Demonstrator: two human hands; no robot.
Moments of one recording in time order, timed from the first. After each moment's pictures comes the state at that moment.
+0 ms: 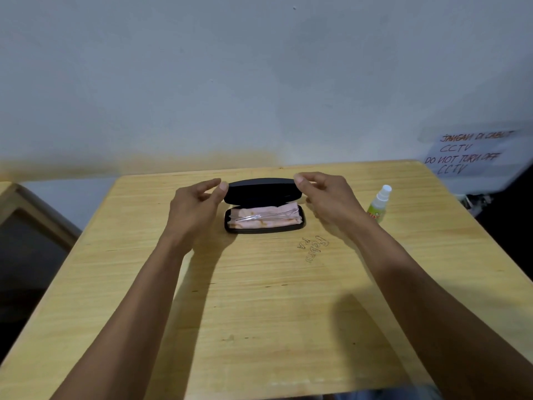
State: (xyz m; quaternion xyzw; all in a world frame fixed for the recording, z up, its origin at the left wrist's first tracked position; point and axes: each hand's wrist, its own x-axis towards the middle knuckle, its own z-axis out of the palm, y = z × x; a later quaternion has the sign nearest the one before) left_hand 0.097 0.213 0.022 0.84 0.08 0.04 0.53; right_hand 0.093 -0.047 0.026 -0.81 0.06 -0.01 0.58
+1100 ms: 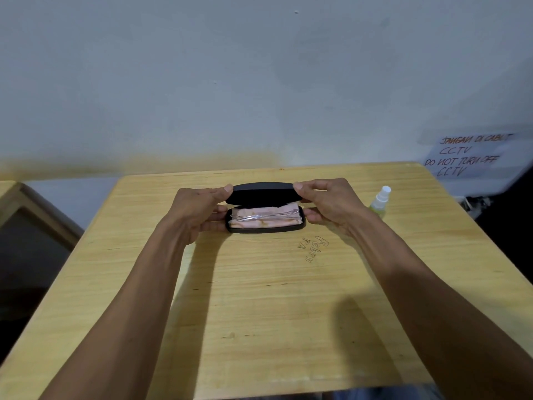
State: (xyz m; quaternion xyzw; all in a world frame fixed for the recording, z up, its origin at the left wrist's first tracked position) left_hand 0.103 0.208 0.036 0.71 0.18 -0.11 0.67; right_hand 0.098 -0.051 0.023 -0.75 0.12 0.07 0.65
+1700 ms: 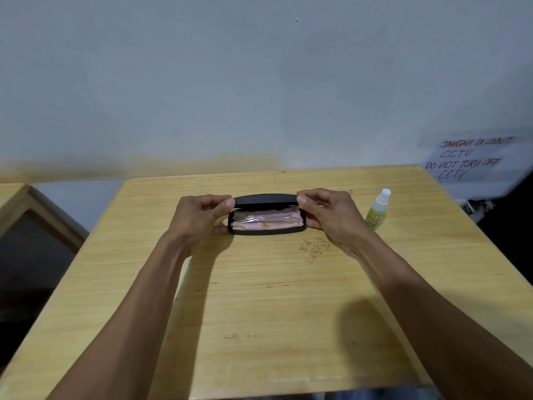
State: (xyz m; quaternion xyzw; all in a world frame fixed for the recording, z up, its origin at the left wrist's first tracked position) left_hand 0.092 0.216 0.015 0.72 0.09 -0.05 0.69; right_hand 0.086 -0.057 -0.006 -0.74 0.02 0.01 0.67
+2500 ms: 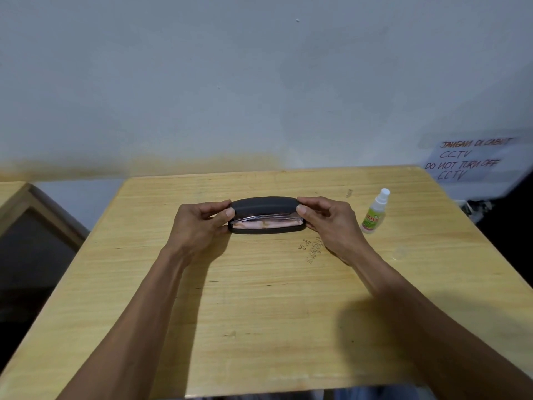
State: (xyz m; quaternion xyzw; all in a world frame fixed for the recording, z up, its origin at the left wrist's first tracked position) left_hand 0.079 0.219 0.002 0.75 0.05 -0.01 0.66; right_hand 0.071 -0.056 -0.024 -0.76 -0.01 -0.04 0.65
